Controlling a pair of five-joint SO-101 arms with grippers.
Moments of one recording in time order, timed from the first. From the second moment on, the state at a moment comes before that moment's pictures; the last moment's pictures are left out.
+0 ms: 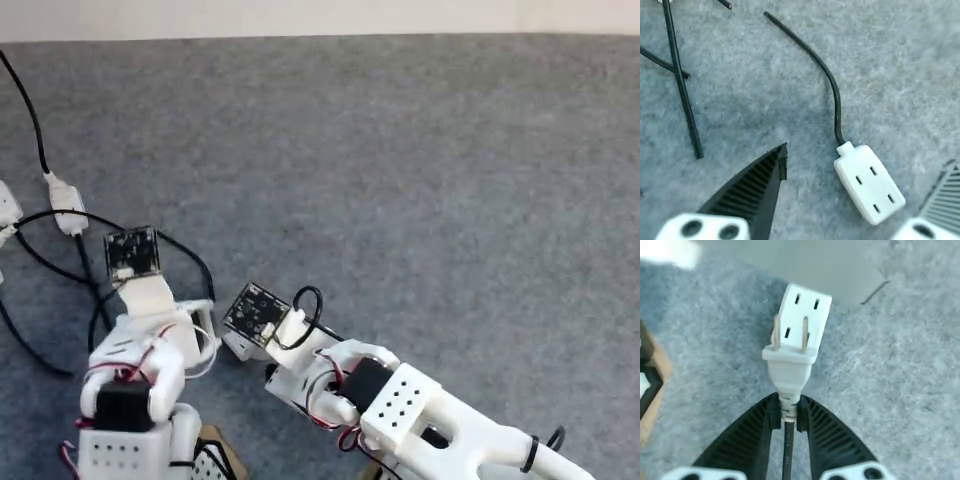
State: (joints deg) left arm -3.6 -98.2 82.2 70.7 -18.8; right arm -58.9 -48.2 72.2 39.6 8.5
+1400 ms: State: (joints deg) left arm 0.0 -104.0 87.3 70.5 -18.4; right arm -49.0 -31.5 28.7 67.0 7.1
